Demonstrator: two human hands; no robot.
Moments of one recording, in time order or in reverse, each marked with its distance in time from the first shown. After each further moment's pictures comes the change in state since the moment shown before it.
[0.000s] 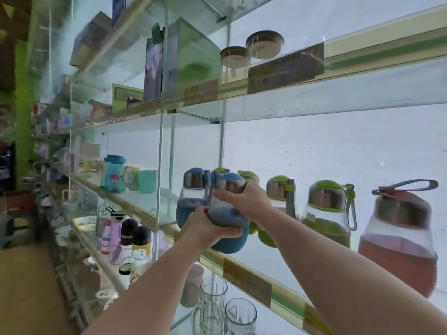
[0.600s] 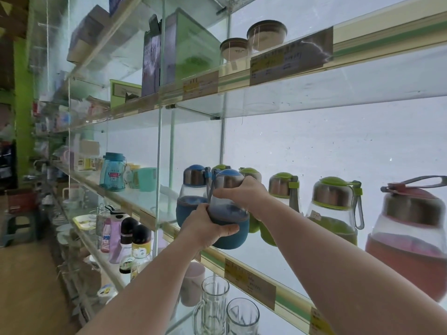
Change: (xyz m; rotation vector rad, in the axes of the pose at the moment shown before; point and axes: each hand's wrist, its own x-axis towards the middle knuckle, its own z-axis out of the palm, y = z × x) left_hand 0.010 -0.004 -0.002 0.096 -0.037 -0.012; right_hand 0.018 -0.008 0.005 -0.144 -0.048 0.135
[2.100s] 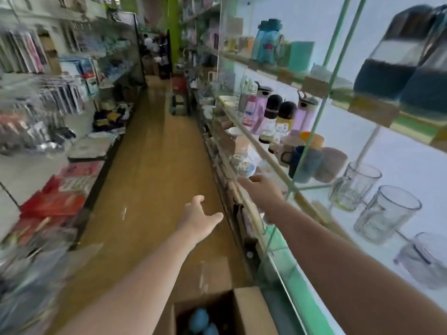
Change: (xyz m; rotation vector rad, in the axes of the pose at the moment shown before) left_hand -0.265 -0.251 -0.085 0.071 0.330 -0.759; right_hand -0.219 0.011 0.280 0.127 -0.675 0.046
